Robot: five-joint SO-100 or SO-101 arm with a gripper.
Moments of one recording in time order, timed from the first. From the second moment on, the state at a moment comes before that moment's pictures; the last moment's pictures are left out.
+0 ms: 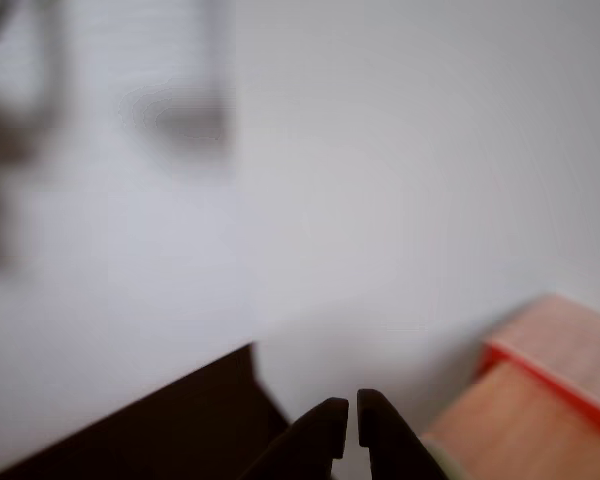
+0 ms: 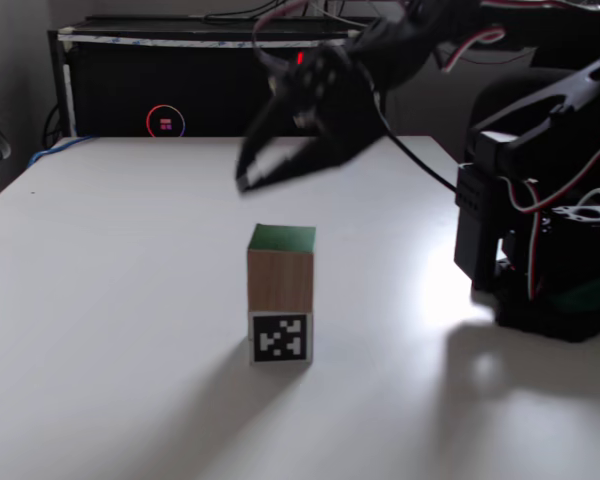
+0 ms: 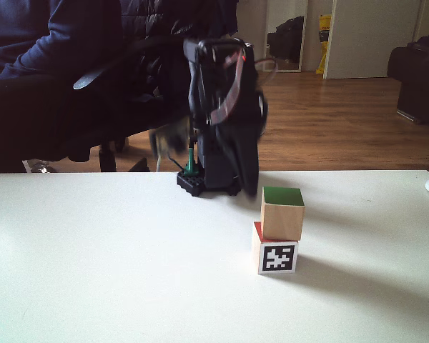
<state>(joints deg) 4.2 144.0 144.9 40.3 4.6</state>
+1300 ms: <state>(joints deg) 9.0 186.9 173.2 55.0 5.1</state>
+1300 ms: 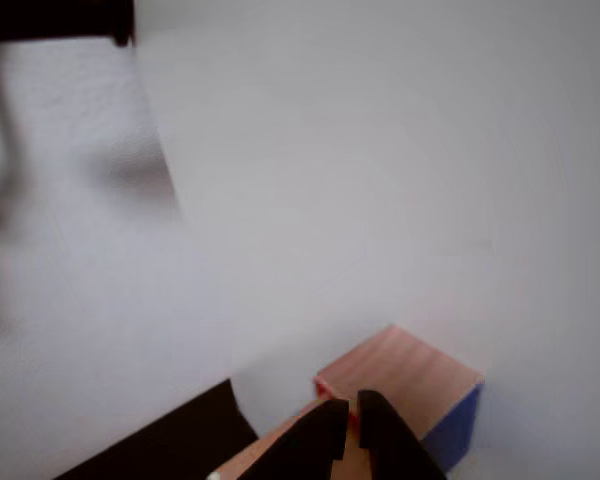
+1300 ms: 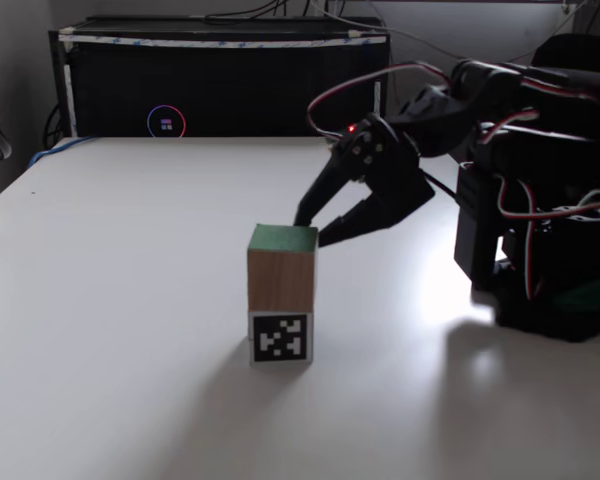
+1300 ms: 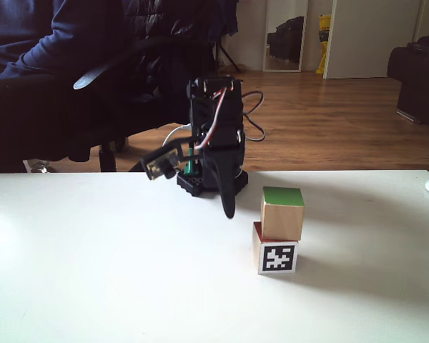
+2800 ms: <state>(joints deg) 17.1 188.2 172.9 73.6 -3.4</state>
